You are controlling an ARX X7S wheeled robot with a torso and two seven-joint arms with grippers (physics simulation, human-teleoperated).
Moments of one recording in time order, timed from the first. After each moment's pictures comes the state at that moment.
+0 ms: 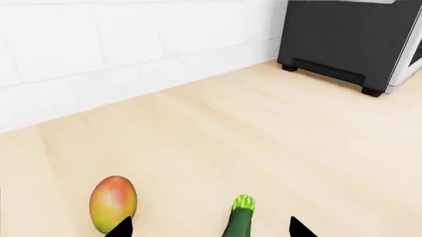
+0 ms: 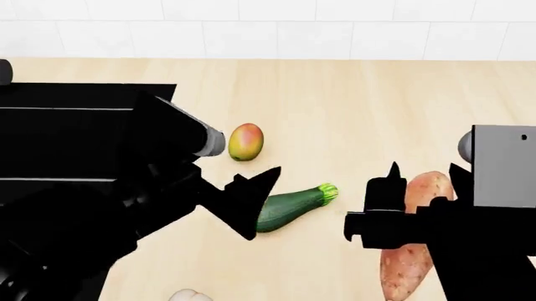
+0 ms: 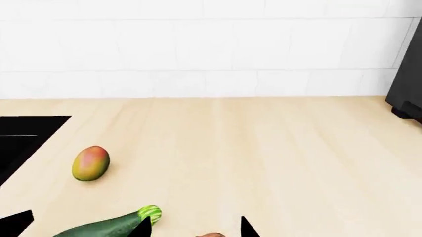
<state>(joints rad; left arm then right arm) -0.91 -0.14 0.43 -0.08 -0.55 -0.87 0.18 0.73 0.46 0.24 -0.55 1.34 1.50 0.83</state>
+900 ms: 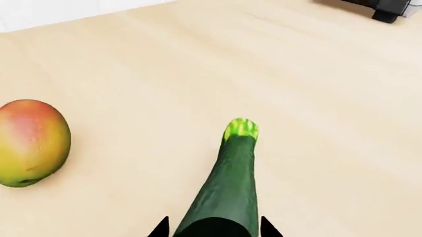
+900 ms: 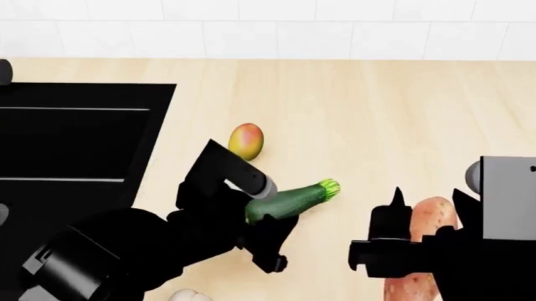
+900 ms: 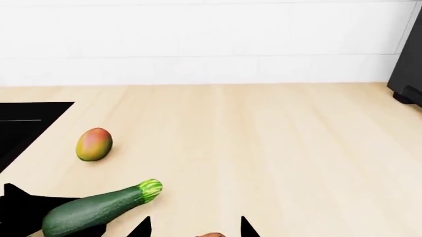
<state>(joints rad) -0.99 -0.05 0.70 -0.57 -0.58 -0.62 0.24 0.63 0.54 0.24 -0.58 1.49 1.41 0.92</state>
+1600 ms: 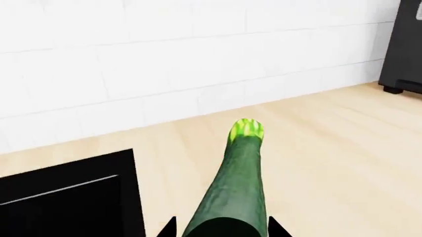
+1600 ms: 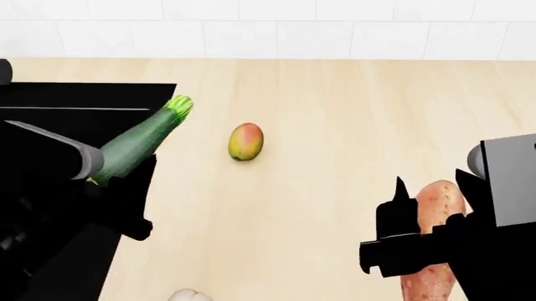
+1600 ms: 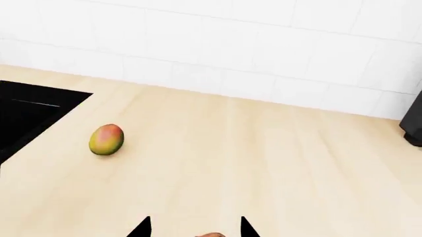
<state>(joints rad) -0.72 -0.50 0.35 0.35 -0.87 -0.86 -0.27 0.71 0.69 0.17 -0.57 1.48 1.41 0.75</state>
